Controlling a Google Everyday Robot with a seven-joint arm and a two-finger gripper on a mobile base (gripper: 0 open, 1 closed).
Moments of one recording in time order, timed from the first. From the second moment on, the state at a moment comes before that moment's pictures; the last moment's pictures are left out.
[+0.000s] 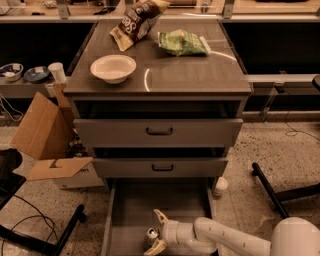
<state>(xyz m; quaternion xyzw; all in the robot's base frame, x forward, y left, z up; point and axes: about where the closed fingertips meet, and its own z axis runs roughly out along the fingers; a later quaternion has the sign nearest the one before) 0.471 0.045 0.232 -0.52 0.65 0.34 0.43</state>
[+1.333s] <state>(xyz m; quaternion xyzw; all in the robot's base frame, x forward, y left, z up) 0.477 0.058 0.176 -0.50 0.66 0.36 0.42</state>
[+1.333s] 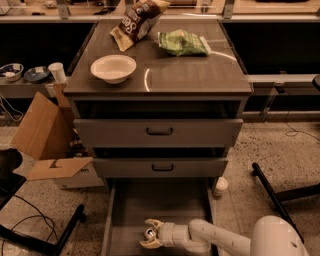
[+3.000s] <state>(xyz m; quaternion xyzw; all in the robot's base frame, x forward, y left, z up) 0.382 -0.009 0.457 -0.51 0.60 0.40 0.48</state>
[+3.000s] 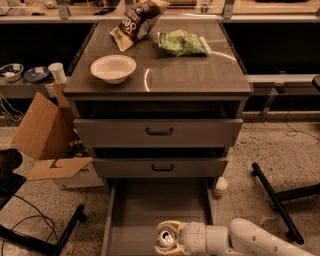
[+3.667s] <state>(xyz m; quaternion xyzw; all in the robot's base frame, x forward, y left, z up) 0.379 -0.022 0.636 -0.49 0.60 0.43 0.46</state>
